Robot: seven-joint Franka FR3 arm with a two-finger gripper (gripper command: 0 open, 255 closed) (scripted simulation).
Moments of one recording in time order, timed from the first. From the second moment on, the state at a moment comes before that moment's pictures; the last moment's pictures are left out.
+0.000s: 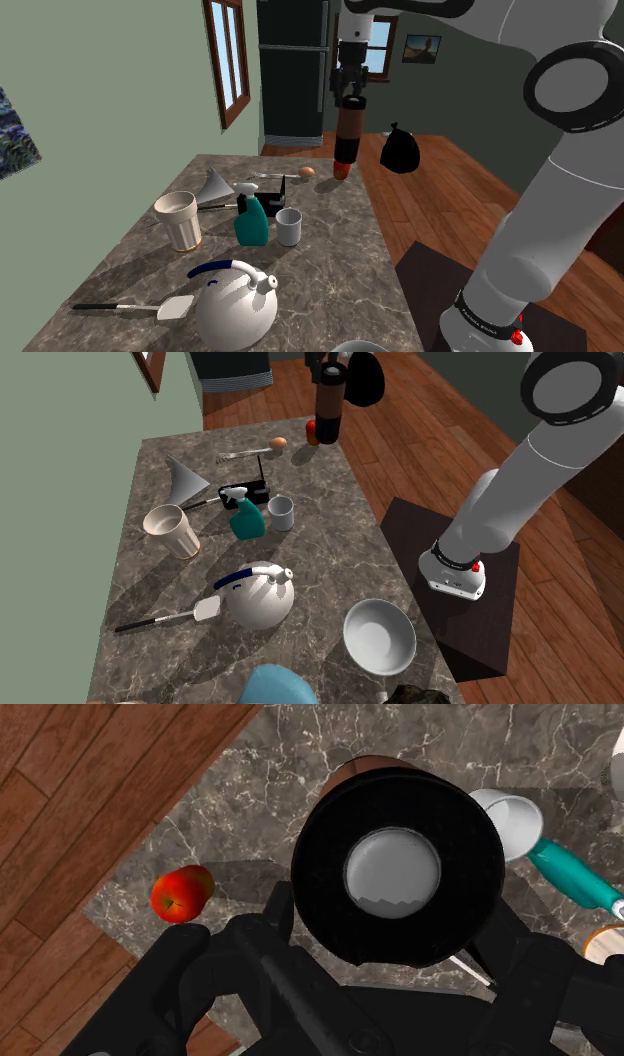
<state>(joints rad) -0.03 -0.07 -0.06 -1.49 0.00 1.42 -0.06</state>
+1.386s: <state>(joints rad) -0.20 0.36 -0.17 -1.05 0.06 1.38 -0.31</state>
